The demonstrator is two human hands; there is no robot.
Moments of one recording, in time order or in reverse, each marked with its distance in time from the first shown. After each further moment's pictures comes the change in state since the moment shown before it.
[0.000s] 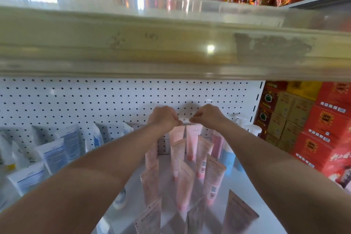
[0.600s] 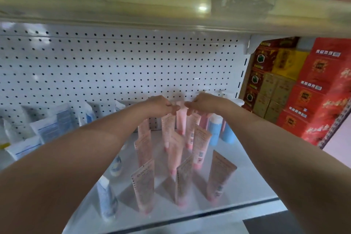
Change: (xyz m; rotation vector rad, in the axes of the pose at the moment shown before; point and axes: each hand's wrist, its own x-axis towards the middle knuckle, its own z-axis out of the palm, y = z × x) left_hand -0.056 0.017 -0.010 0.055 -0.374 0.057; right_hand -0.066 -0.006 -0.021 -0.020 -0.310 0.114
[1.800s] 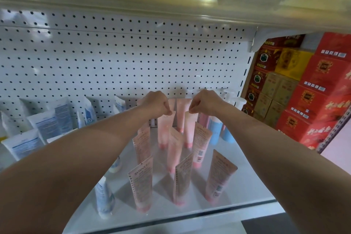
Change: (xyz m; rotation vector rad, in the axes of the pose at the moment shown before) left_hand 0.010 -0.013 0.014 0.004 0.222 -0.060; right_hand 0.010 0.014 0.014 -0.093 0.188 -0.099
